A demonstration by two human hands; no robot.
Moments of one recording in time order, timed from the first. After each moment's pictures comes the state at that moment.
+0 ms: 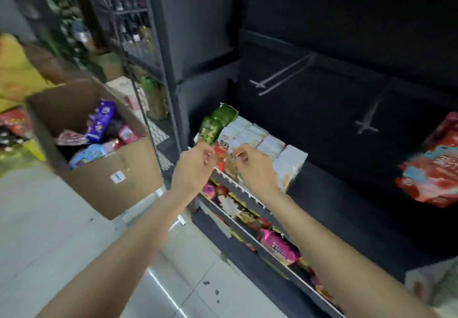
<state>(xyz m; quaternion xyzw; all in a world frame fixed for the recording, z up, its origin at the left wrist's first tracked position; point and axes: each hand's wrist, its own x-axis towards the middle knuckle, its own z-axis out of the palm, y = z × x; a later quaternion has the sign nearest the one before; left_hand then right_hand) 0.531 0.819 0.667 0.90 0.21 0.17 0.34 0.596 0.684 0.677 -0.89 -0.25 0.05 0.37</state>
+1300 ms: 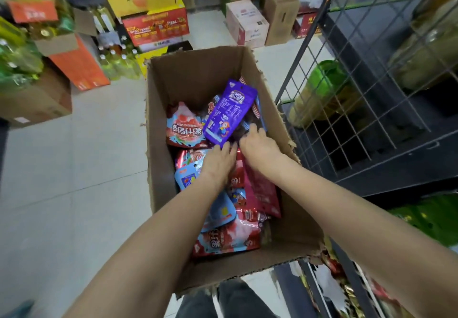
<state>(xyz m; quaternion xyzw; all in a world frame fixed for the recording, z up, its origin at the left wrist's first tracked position) 0.580 1.256 0.508 0.92 0.33 -0.20 0.01 0.677 1.215 0.566 -0.76 -0.63 0.10 -0.14</state>
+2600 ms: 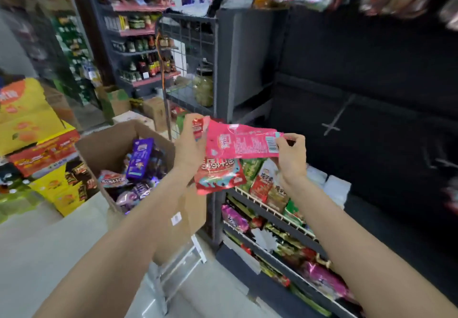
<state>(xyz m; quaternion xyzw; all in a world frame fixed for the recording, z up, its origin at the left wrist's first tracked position) 0.507 1.026 0.748 0.80 0.18 0.33 0.46 0.587 0.853 0.738 -0.69 -0.01 0.00 0.72</state>
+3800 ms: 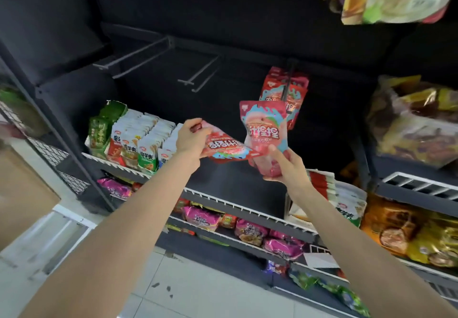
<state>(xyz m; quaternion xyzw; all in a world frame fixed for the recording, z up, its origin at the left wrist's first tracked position) 0.587 0.565 0.704 0.64 0.22 0.09 0.73 0.558 0.361 0.678 -0.73 0.03 0.03 0.68</state>
